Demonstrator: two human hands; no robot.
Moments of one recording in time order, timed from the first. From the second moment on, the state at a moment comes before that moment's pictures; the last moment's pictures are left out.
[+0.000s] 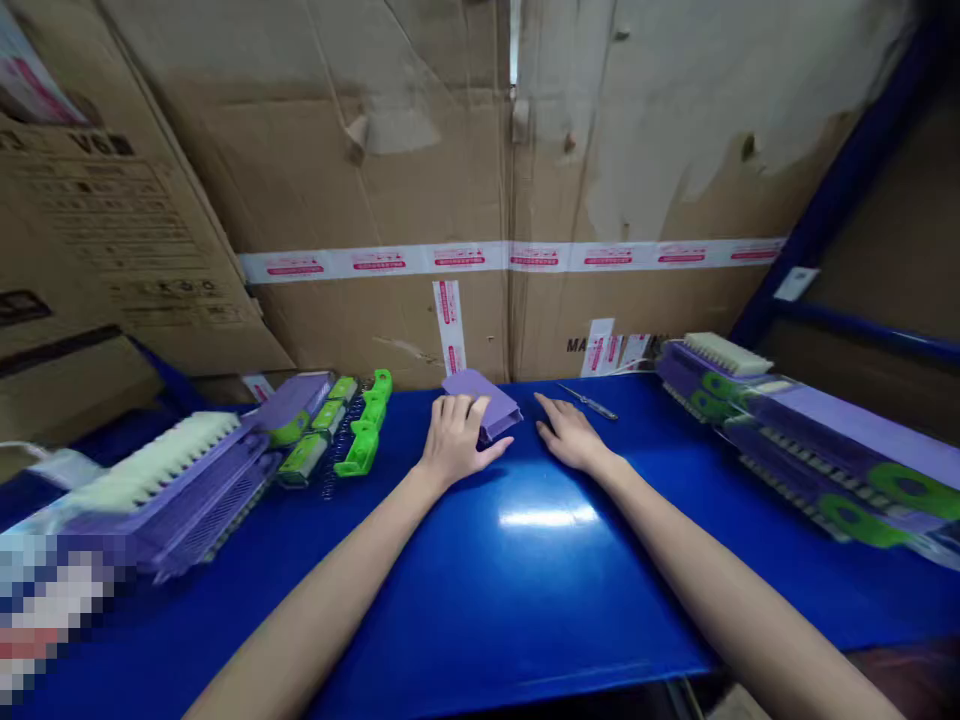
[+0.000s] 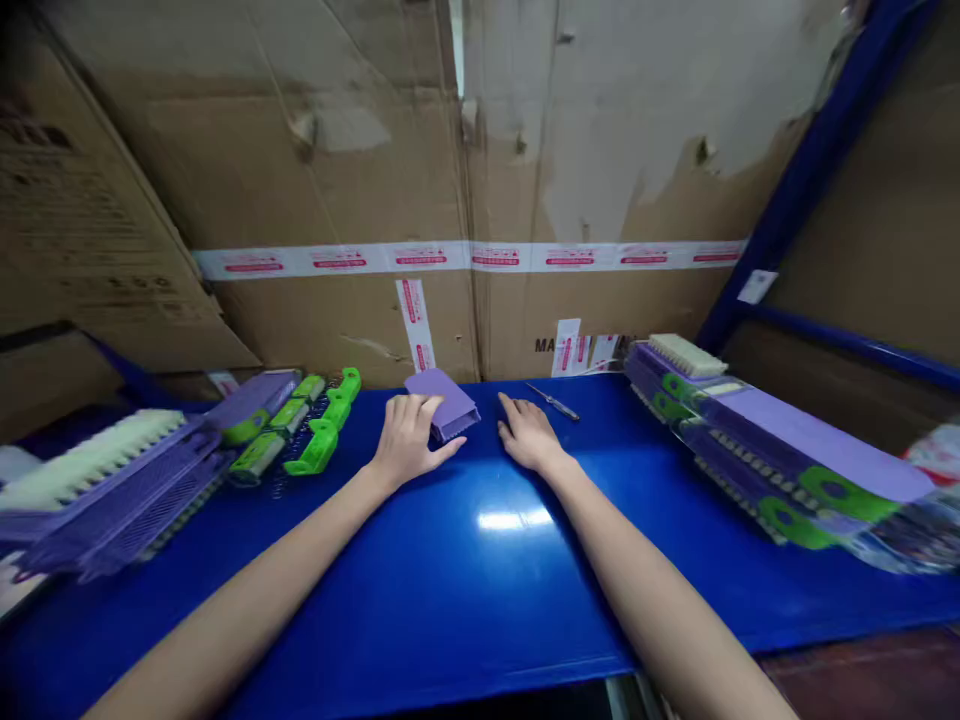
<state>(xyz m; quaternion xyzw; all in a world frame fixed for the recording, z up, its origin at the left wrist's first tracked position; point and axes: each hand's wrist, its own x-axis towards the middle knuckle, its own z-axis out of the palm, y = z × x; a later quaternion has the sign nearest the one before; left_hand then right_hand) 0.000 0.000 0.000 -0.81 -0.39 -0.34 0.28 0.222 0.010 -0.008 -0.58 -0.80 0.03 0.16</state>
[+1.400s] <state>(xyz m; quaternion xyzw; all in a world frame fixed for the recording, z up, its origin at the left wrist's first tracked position) -0.002 0.008 -0.005 -0.74 -0.56 -0.27 0.23 0.223 0.007 -0.006 -0.59 -0.79 0.03 0.16</state>
